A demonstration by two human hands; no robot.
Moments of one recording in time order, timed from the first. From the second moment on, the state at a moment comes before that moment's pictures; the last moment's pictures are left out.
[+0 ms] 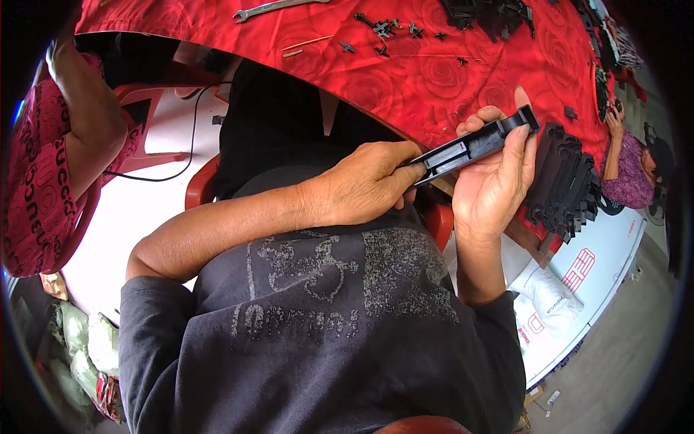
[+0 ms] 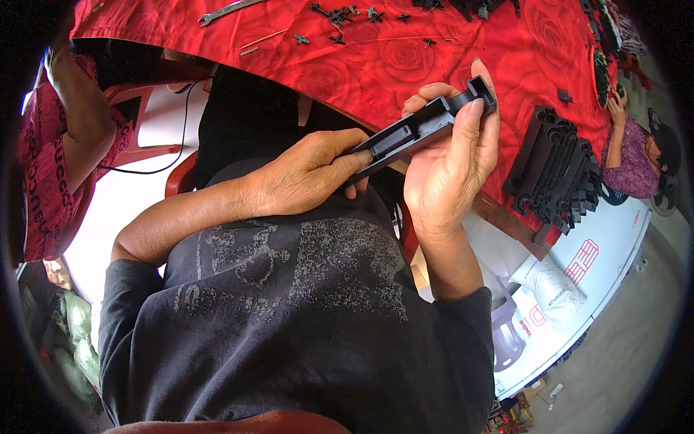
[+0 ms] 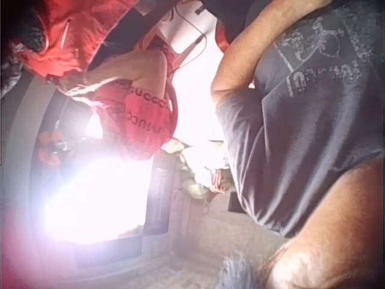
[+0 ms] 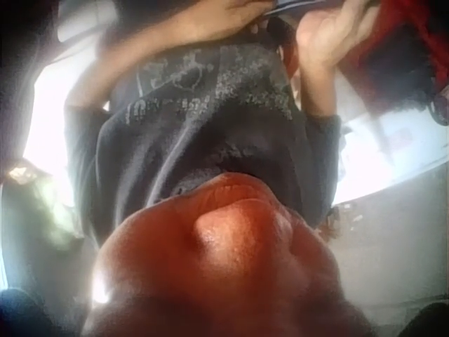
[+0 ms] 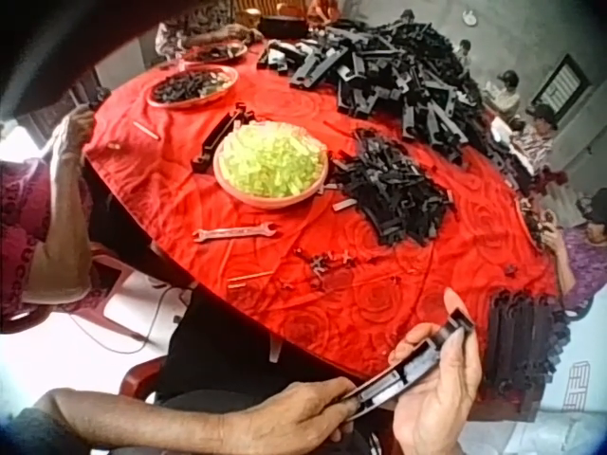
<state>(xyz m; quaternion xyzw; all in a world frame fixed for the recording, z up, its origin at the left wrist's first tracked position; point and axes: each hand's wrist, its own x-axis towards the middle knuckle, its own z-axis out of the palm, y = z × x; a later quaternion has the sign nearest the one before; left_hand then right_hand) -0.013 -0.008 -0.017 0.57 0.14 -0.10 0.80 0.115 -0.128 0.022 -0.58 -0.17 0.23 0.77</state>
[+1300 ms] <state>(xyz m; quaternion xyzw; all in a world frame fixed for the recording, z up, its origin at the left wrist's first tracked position) -0.017 -0.006 -0.013 0.59 0.12 -0.09 0.79 0.108 -0.125 0.024 -0.58 -0.20 0.23 0.76</state>
